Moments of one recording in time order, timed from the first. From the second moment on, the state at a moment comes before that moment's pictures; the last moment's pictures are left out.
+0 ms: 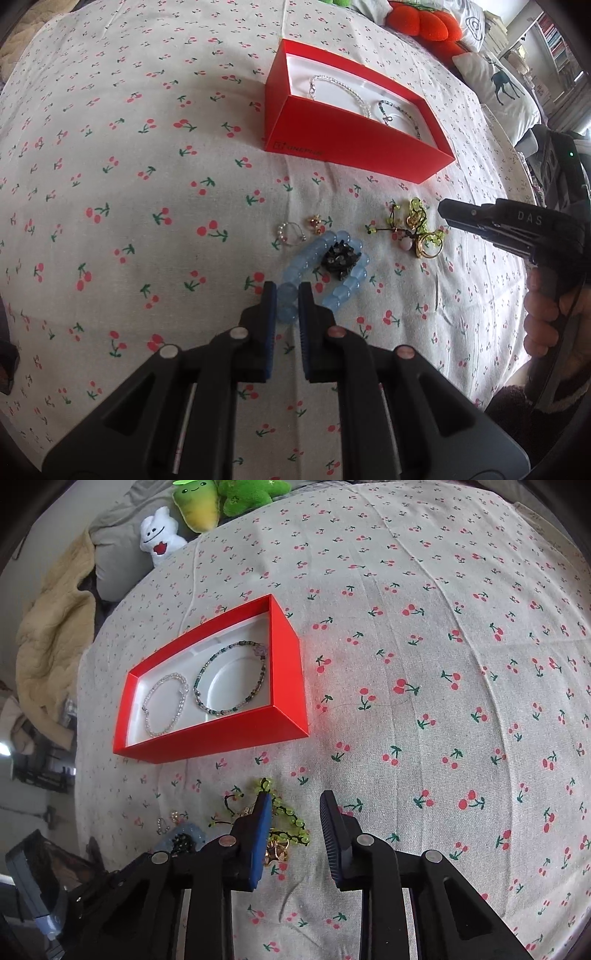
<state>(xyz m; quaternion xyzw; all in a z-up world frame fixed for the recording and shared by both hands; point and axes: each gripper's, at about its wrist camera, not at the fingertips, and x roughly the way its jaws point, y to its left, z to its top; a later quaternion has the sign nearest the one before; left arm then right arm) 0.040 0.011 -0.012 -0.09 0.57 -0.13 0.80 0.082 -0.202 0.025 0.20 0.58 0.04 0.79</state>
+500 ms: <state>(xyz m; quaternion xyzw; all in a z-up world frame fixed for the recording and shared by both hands) 0.032 0.034 -0.018 -0.07 0.58 -0.11 0.81 0.095 -0.164 0.004 0.13 0.61 0.03 0.78</state>
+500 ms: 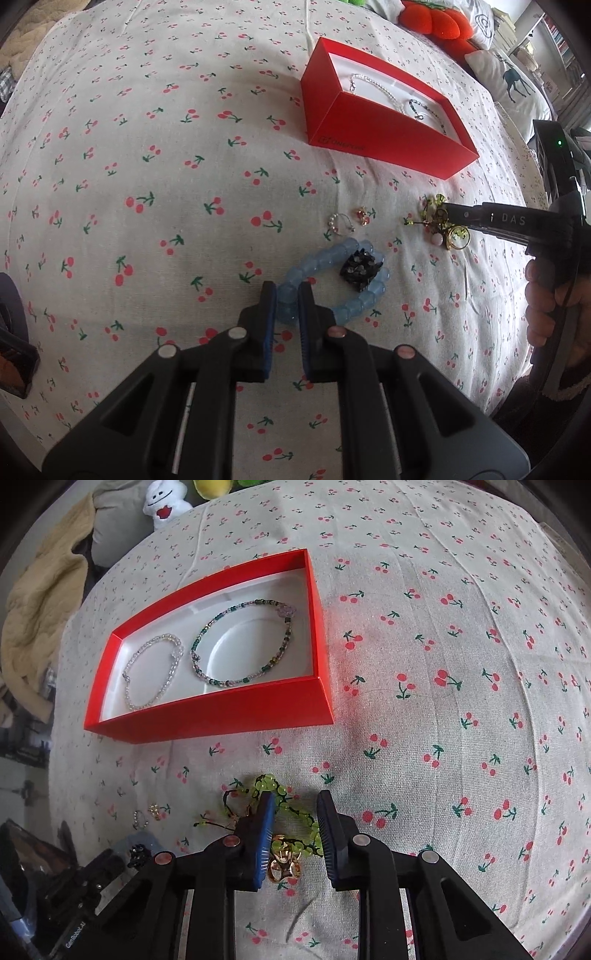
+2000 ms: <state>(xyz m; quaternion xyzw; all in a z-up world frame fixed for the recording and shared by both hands) 0.050 -0.007 0.107 -0.14 0.43 -0.23 0.86 0.071 -0.180 0.107 0.15 0.49 0.10 0.85</state>
